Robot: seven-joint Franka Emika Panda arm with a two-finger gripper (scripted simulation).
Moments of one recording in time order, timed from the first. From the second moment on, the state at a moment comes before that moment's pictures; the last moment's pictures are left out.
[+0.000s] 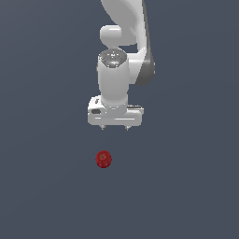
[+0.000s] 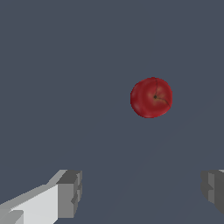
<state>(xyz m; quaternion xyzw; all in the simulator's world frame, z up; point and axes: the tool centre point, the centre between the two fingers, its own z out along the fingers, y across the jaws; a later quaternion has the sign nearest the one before) 0.015 -0.018 0.186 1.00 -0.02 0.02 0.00</state>
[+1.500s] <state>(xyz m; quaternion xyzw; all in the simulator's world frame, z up) 0.060 -0.042 0.156 1.00 0.07 0.02 0.00</state>
